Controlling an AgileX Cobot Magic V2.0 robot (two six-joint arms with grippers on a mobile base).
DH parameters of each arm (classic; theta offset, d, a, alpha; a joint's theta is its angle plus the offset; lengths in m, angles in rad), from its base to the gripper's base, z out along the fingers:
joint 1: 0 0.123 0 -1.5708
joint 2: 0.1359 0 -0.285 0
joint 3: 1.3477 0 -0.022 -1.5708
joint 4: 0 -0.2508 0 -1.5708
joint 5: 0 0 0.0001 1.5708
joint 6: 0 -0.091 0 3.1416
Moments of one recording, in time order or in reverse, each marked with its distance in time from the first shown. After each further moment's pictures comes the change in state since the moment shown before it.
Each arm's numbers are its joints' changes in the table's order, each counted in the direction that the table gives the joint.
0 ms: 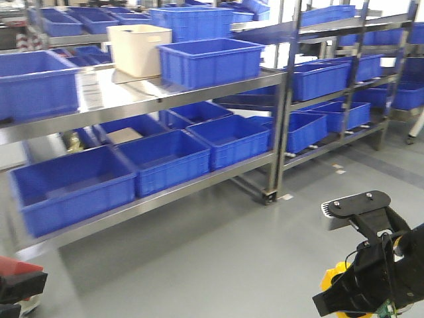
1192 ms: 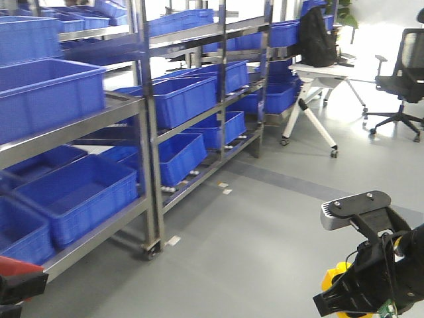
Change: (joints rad) left arm 0.000 0.000 0.000 0.000 0.000 0.000; right arm 0.000 0.000 0.000 0.001 -0.001 0.000
